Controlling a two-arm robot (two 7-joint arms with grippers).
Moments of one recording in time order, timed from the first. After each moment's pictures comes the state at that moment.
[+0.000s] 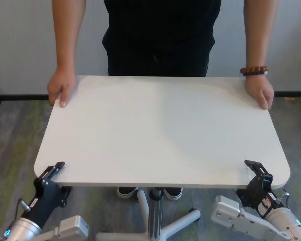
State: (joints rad) left arm -0.03 0.44 0.43 -1.18 0.78 -0.31 0.44; right arm -0.09 0.49 -0.42 -1.59 -0.74 0.24 -0.07
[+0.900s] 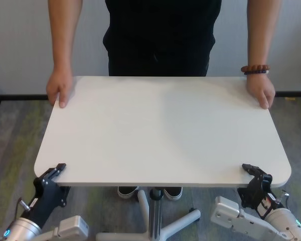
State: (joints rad) left arm -0.03 0.44 0.43 -1.18 0.78 -0.31 0.44; right arm -0.09 0.49 -0.42 -1.59 -0.74 0.24 -0.07
